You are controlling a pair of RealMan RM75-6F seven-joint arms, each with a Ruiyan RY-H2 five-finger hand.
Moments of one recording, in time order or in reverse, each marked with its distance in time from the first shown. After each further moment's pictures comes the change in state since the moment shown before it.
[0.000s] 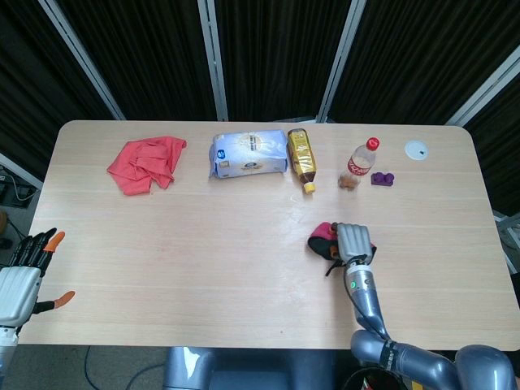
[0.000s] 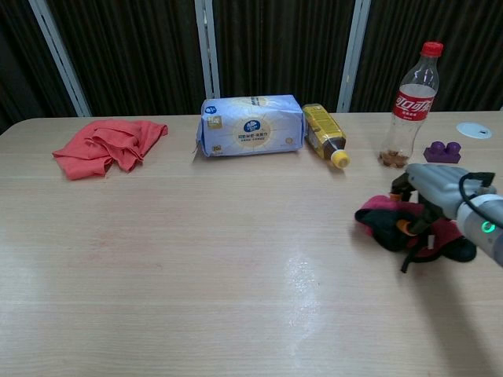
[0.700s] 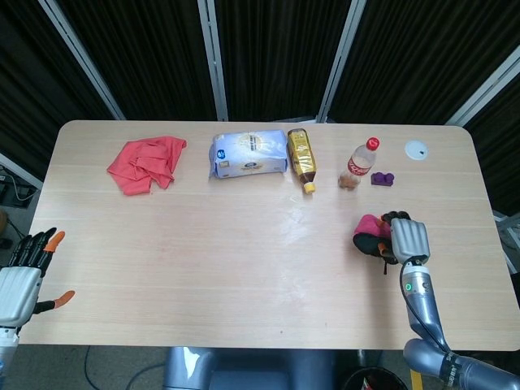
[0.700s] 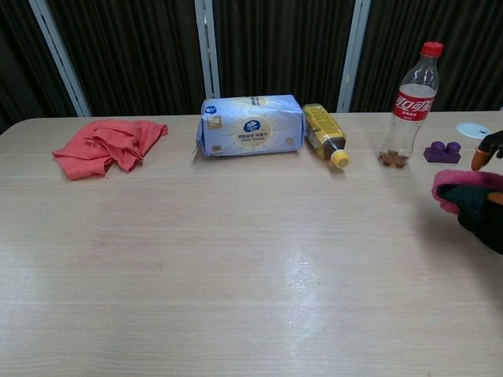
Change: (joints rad) left arm 0.005 -0.010 -0.003 0.008 0.008 0.020 0.021; right arm -0.125 0.343 -0.022 -0.301 -0.075 0.045 0.109
